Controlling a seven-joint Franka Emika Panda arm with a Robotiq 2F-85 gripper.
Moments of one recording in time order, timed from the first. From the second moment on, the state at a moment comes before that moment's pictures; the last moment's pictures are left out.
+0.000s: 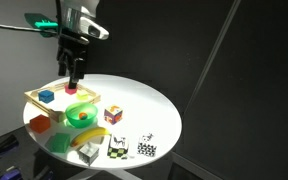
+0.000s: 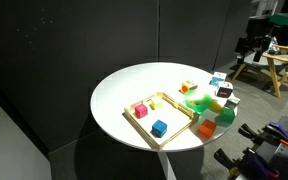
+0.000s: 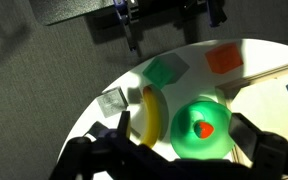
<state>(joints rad) -0.15 -0.33 -0.15 -2.46 -0.01 1.99 0.03</state>
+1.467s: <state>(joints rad) -0.15 -0.21 -0.11 -2.44 -0.03 2.22 0.08</state>
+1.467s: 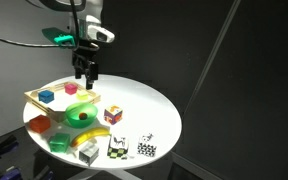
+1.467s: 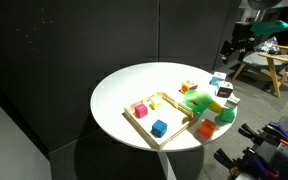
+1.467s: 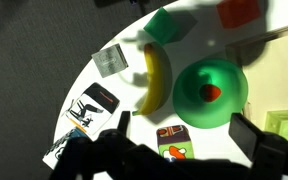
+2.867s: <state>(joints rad) -0.15 0.18 -0.12 -2.17 -0.09 2.27 0.16</state>
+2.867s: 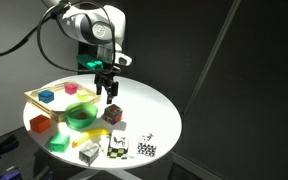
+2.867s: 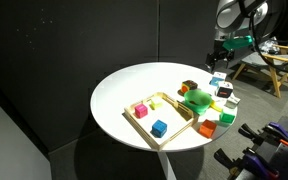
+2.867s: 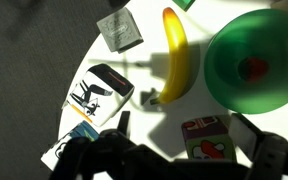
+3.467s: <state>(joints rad) -0.14 0.32 -0.12 -2.00 -0.09 2.27 0.16</state>
